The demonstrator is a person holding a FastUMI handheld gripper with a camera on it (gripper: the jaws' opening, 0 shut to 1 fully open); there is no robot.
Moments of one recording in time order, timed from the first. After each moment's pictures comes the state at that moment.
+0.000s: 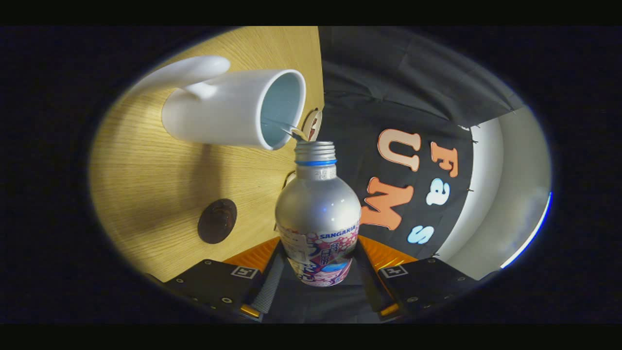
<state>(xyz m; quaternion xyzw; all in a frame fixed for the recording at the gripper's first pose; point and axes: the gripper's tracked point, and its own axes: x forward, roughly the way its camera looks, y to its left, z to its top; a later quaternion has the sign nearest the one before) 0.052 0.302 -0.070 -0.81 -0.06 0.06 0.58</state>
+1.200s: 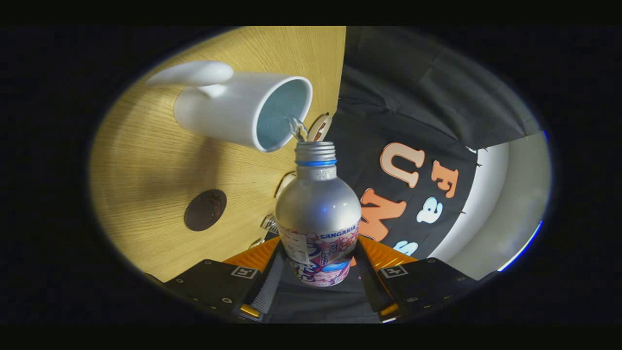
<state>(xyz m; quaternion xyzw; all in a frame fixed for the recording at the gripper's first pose) 0.047 0.316 -0.055 -0.86 -0.08 0.07 0.51</state>
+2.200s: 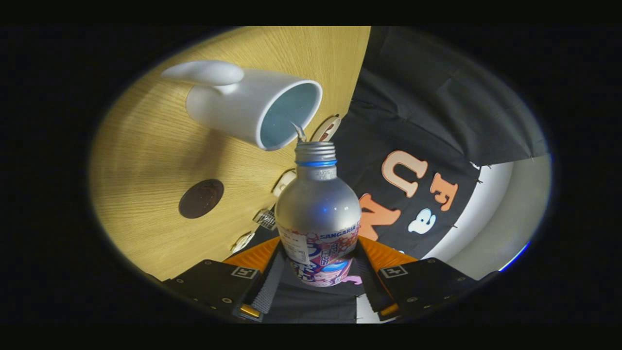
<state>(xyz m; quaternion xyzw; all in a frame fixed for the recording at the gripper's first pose) 0.042 0.322 -0.046 -0.89 -0.08 0.06 0.45</state>
